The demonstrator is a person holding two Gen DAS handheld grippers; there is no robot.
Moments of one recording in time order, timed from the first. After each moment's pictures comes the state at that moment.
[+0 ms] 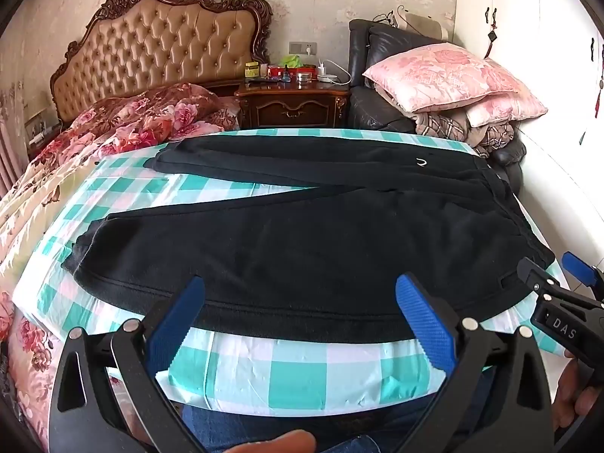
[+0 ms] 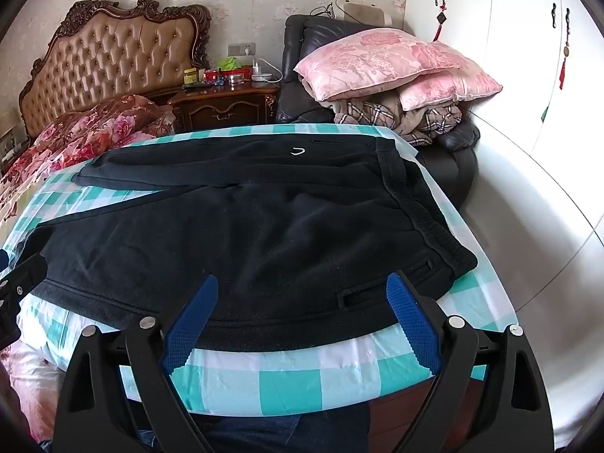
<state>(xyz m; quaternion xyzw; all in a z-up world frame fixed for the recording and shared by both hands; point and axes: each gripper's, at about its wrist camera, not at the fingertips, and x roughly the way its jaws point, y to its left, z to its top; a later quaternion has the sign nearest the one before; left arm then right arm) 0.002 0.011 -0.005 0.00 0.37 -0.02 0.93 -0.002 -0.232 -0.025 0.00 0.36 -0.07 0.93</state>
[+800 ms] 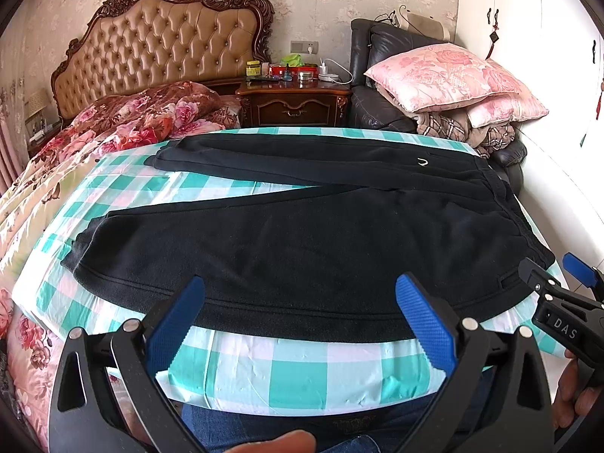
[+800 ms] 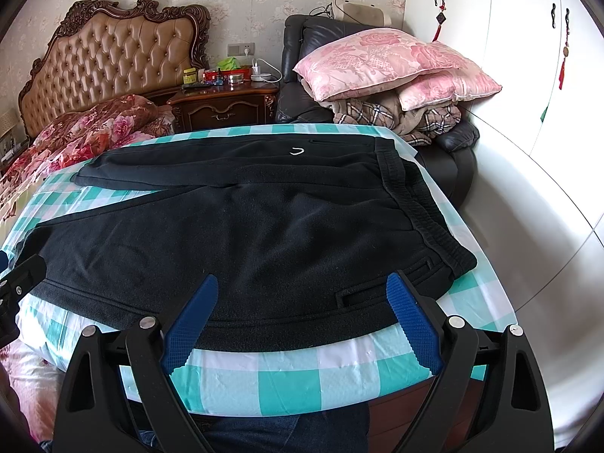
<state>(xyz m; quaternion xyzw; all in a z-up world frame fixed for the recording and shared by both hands) 0.003 0.012 -0.006 0.00 0.37 -0.02 0.93 -0.001 -0.235 -0.026 0.00 0.36 -0.07 0.93</state>
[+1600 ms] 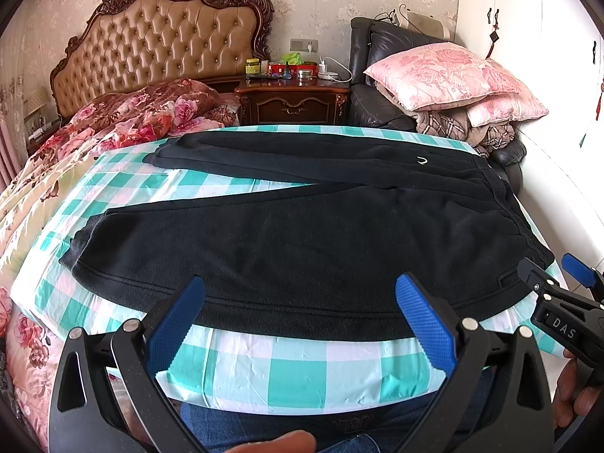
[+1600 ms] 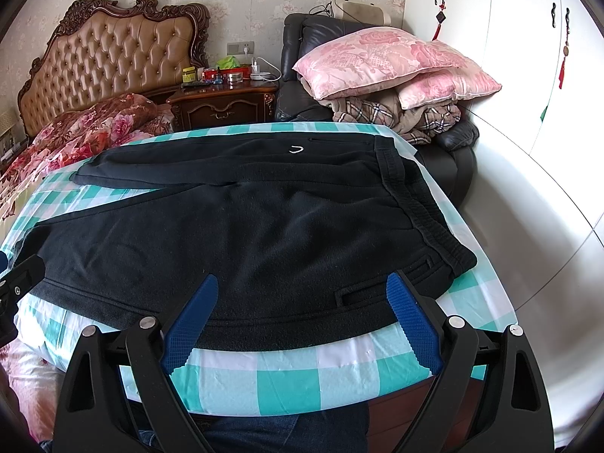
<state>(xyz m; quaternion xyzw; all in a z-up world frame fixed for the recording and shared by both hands) 0.003 0.014 -0.009 0.00 0.37 -0.02 0.93 0.000 -0.235 -0.028 0.00 0.36 -0.07 0.93</state>
